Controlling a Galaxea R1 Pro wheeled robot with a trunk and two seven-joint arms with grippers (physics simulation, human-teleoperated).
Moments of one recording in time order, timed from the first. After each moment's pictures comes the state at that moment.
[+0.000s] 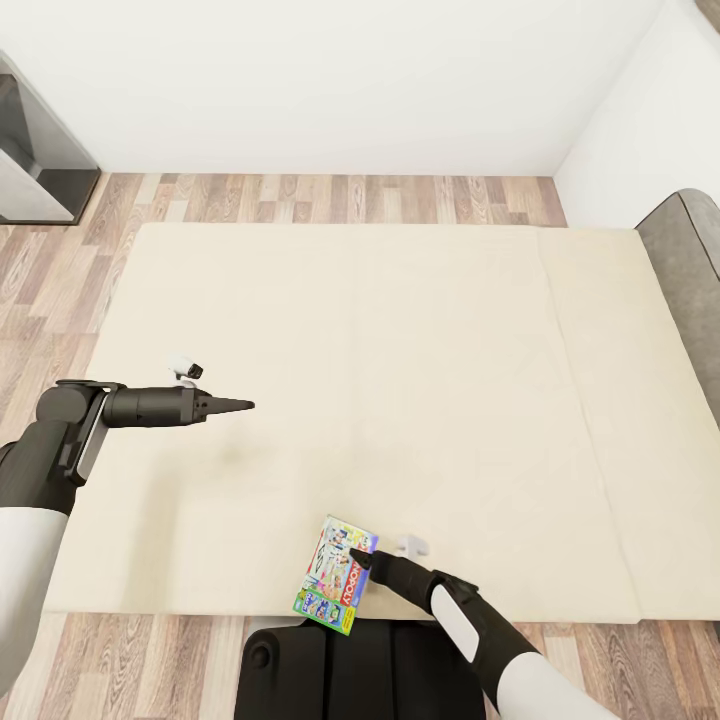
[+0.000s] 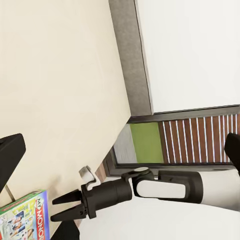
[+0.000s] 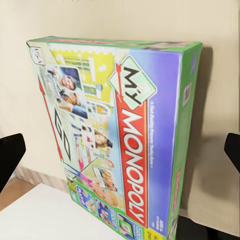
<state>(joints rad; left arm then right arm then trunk) -0.95 0.35 0.02 -1.11 0.07 1.01 -1.56 -0.60 0.11 0.27 -0.50 -0.62 0.23 0.36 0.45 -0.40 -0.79</state>
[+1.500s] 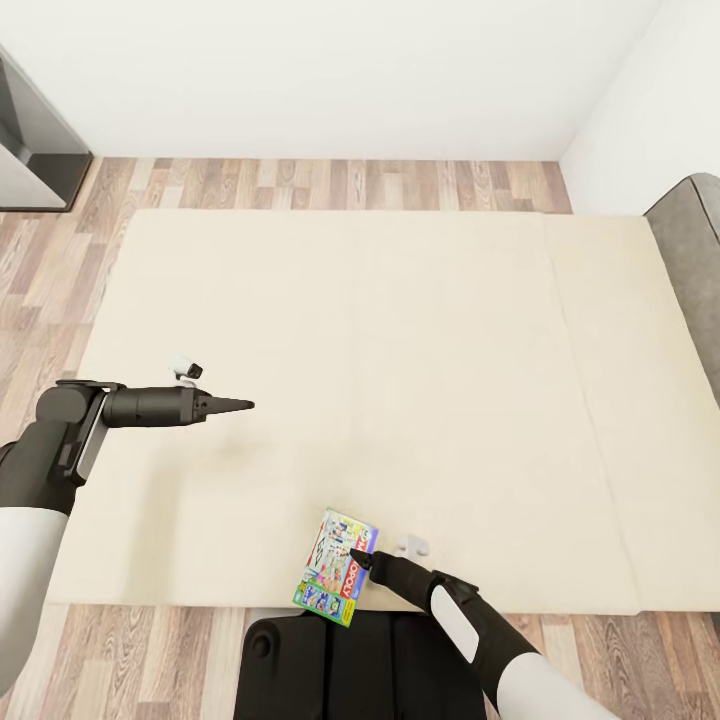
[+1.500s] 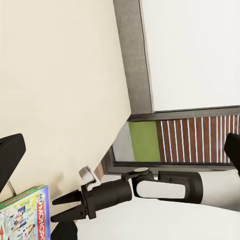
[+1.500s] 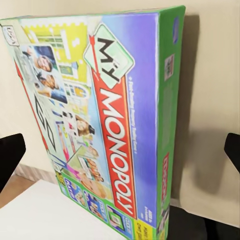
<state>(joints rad) -0.95 0.35 0.02 -1.11 0.07 1.01 -1.56 -0.60 0.11 0.27 -0.50 -0.61 0.23 0.36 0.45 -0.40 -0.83</state>
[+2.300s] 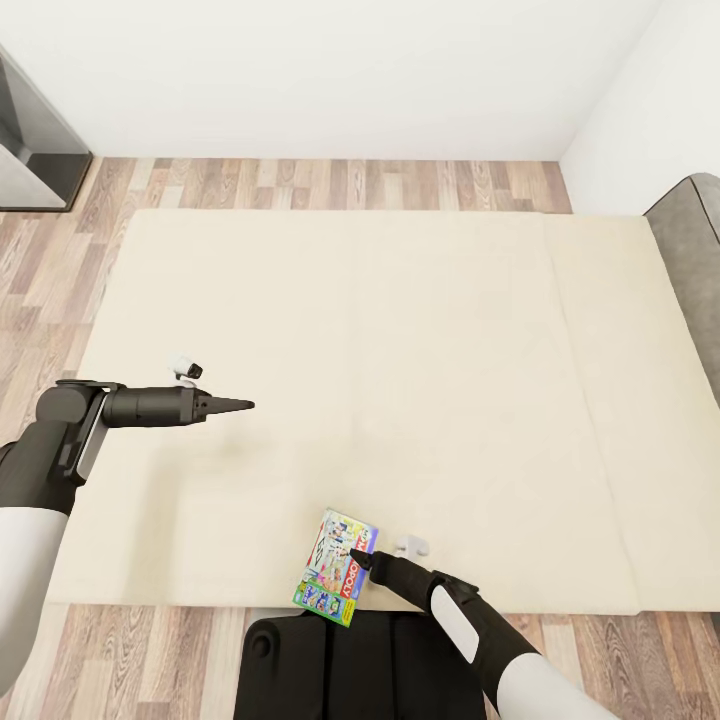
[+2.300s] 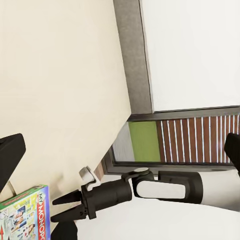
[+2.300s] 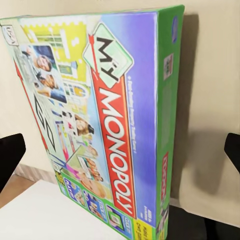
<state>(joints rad) -0.95 0.35 0.02 -1.11 0.07 1.01 -1.56 -0.60 0.11 0.27 -0.50 -0.61 0.23 0.36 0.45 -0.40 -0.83</state>
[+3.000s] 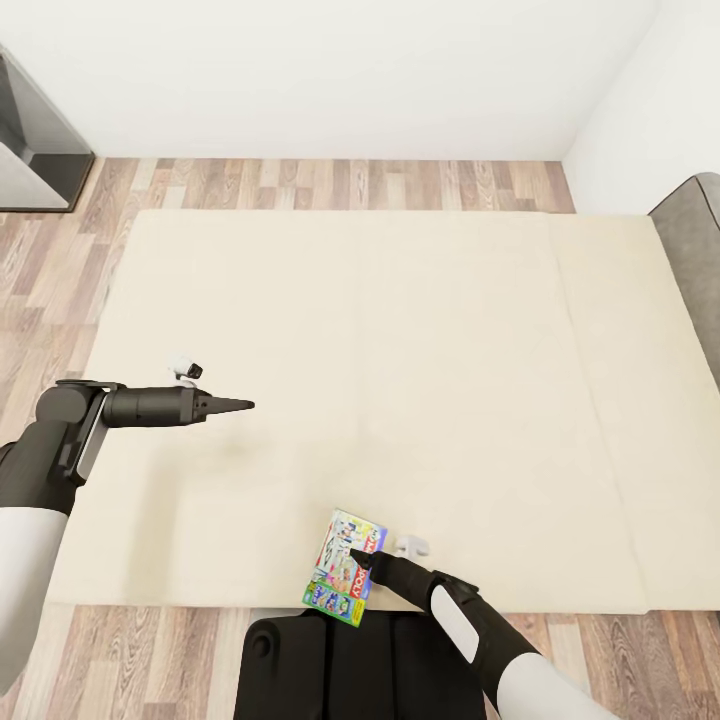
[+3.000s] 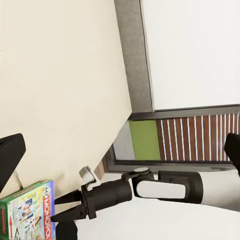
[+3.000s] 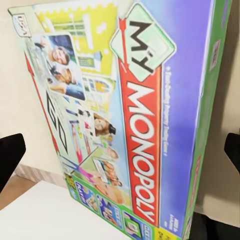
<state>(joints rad) -0.95 0.35 0.02 -1.12 0.07 1.01 -1.56 -0.60 0.11 0.27 -0.50 -0.61 0.23 0.36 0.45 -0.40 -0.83</state>
